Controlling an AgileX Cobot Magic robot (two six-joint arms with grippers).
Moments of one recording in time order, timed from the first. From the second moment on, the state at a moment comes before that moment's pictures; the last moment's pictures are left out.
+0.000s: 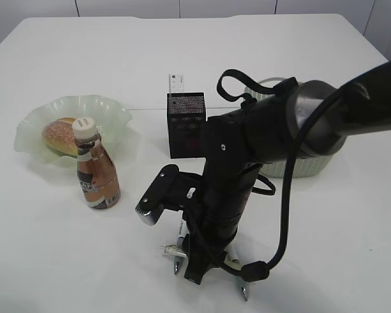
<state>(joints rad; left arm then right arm) -0.02 1.09 -0.85 -0.19 0.95 0.02 0.69 2.04 -1.27 0.18 0.76 -0.62</state>
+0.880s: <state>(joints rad) -0.02 1.09 -0.85 -0.19 0.94 0.02 0.69 2.04 -1.27 0.18 0.75 -0.62</state>
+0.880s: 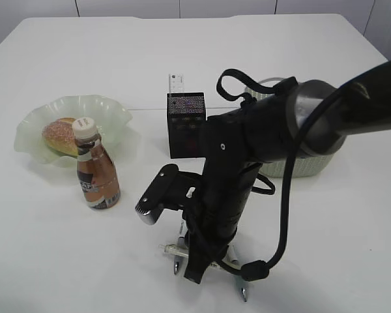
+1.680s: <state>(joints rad) -0.02 1.09 -0.85 -0.19 0.94 0.03 0.56 1.82 -1.35 0.45 0.84 -0.73</state>
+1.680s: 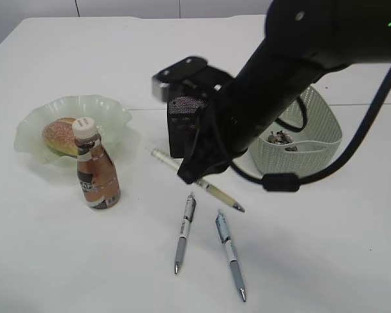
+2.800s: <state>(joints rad) -0.02 1.09 -0.85 -0.20 0.96 0.03 0.13 2.18 -1.66 1.76 0.98 -1.74</state>
